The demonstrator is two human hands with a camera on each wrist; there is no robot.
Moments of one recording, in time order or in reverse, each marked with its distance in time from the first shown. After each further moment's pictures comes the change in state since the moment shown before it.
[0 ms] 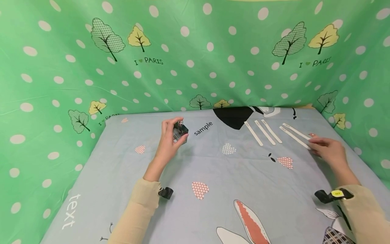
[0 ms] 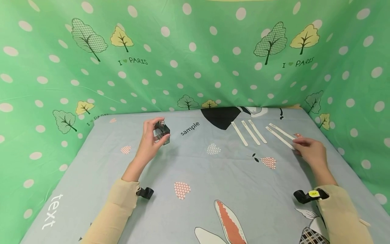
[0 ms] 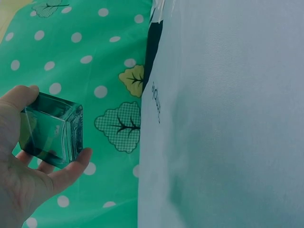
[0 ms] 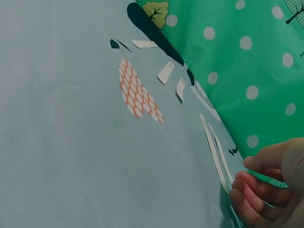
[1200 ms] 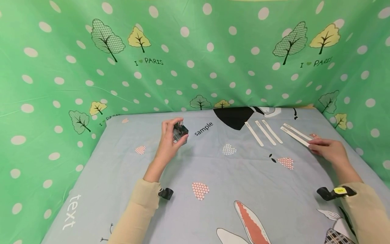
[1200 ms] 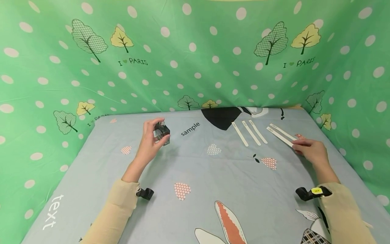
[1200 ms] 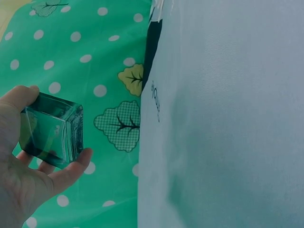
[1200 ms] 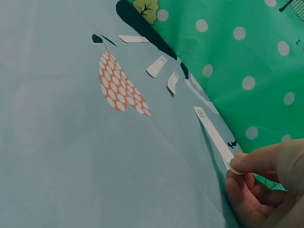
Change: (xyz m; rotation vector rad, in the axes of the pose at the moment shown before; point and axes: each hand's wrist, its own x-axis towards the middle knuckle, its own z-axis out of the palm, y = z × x) left_hand 0.001 -0.001 0.000 -0.001 -0.006 -0.009; right_hand 0.010 0.006 -0.006 0.088 -0.067 0.058
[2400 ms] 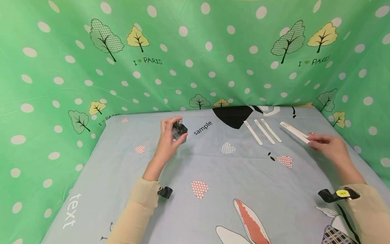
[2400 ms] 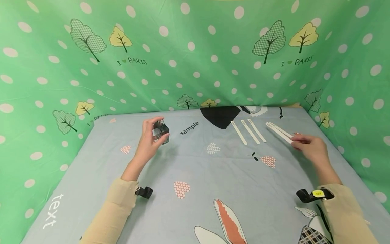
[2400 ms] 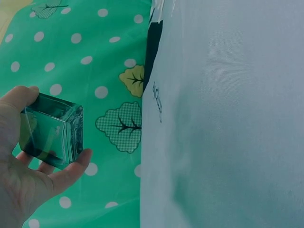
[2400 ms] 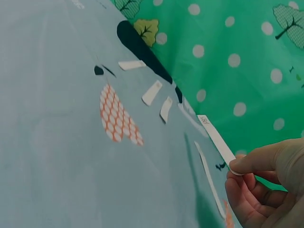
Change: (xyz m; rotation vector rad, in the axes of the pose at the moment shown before) left_hand 0.001 0.002 -0.001 0.017 0.009 0.031; right_hand -0.017 -0.016 -0.007 -0.073 0.013 -0.206
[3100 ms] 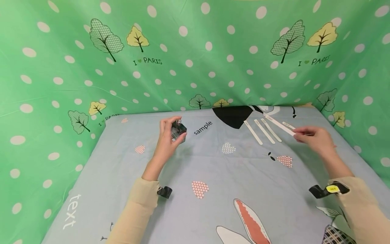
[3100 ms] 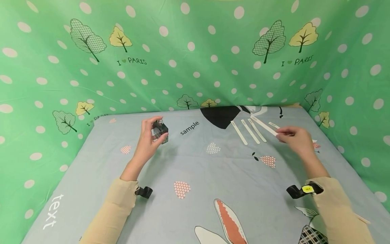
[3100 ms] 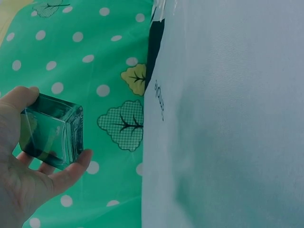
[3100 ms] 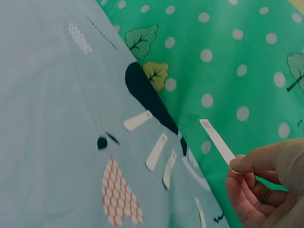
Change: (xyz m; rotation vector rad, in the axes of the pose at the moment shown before) left_hand 0.000 0.002 -0.003 -0.007 0.010 -0.004; right_hand -0.001 -0.054 0.016 0.037 -0.092 -0.057
